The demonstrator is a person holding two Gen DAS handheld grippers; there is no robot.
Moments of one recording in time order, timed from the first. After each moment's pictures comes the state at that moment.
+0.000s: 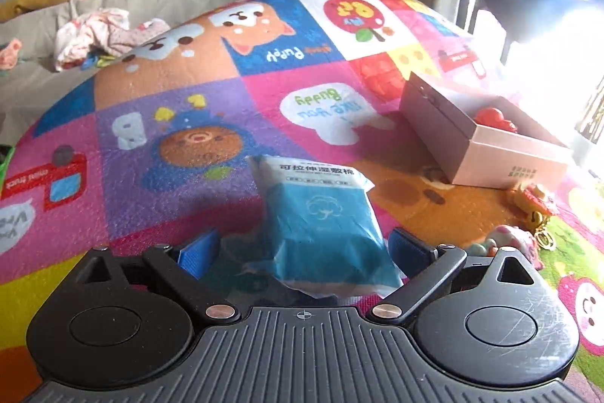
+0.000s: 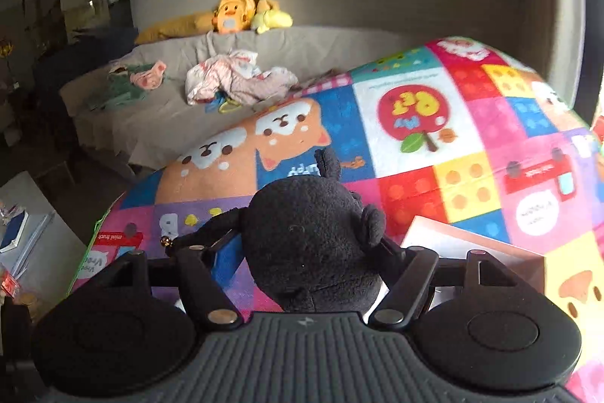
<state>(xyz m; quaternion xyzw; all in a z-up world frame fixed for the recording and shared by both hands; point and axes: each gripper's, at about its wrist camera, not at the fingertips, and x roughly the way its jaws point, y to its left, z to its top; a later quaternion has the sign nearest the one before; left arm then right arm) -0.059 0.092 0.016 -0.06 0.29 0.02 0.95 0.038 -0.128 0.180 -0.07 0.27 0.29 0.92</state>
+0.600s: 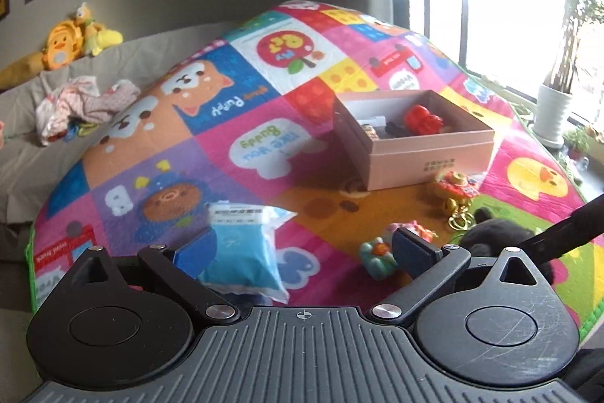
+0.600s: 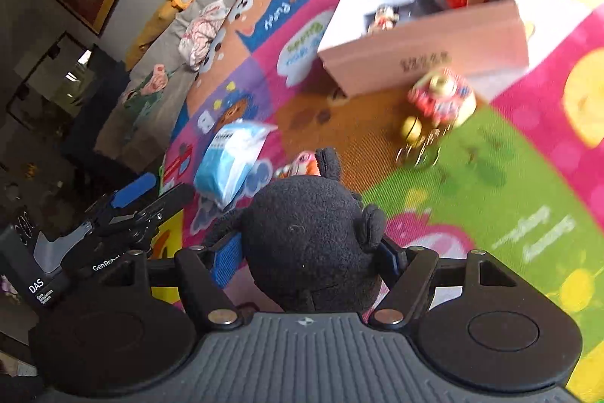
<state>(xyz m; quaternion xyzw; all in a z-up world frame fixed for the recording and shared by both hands) -0.114 0.014 0.084 0.05 0.28 -0.03 0.96 -0.040 -0.230 0.040 0.20 0.49 0.31 0.79</state>
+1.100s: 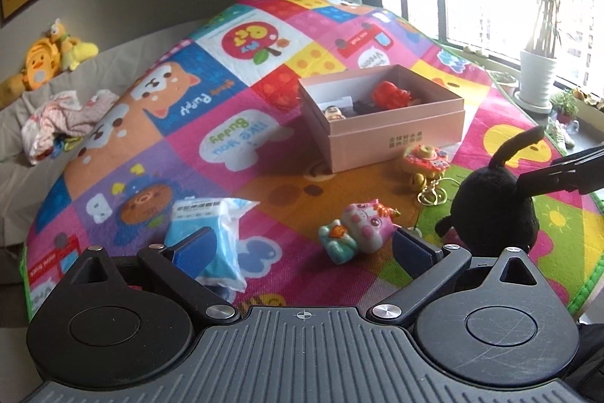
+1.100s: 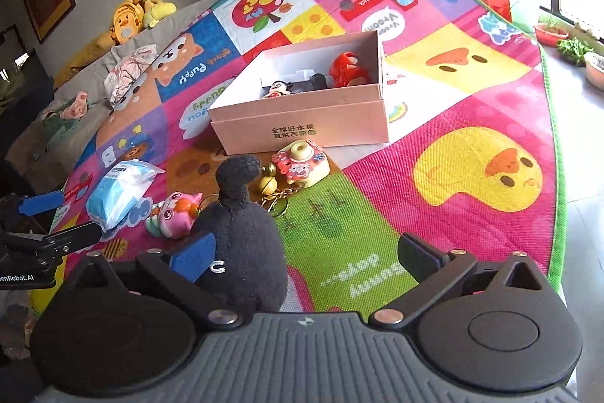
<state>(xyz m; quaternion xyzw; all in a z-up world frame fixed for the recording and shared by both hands) -0.117 -0.018 0.076 0.09 0.29 -0.05 0.95 -0.073 -0.286 0.057 0.08 0.36 0.17 0.91</state>
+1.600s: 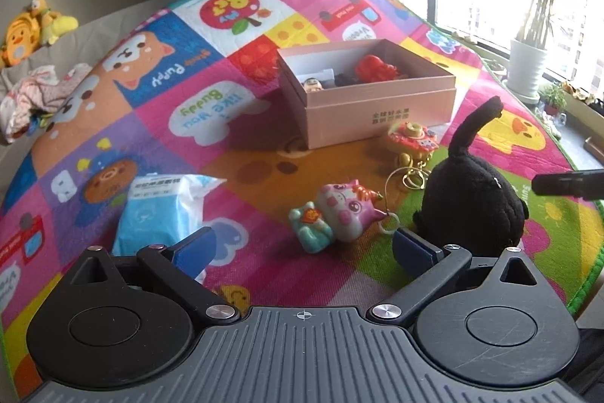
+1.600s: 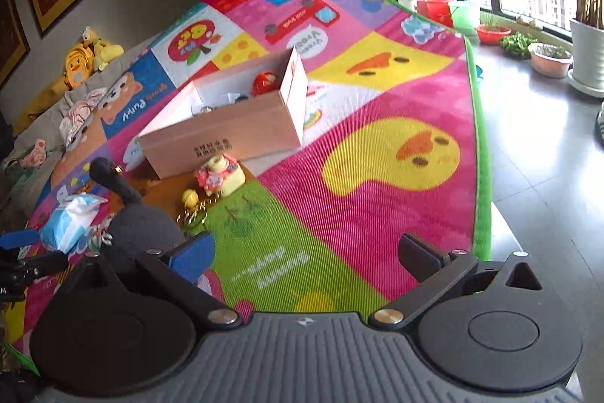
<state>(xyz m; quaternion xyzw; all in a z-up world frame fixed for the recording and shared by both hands) -0.090 -0.027 0.050 0.07 0.34 -0.08 0.94 -0.081 -0.325 0.016 0.12 0.34 0.09 0.93</state>
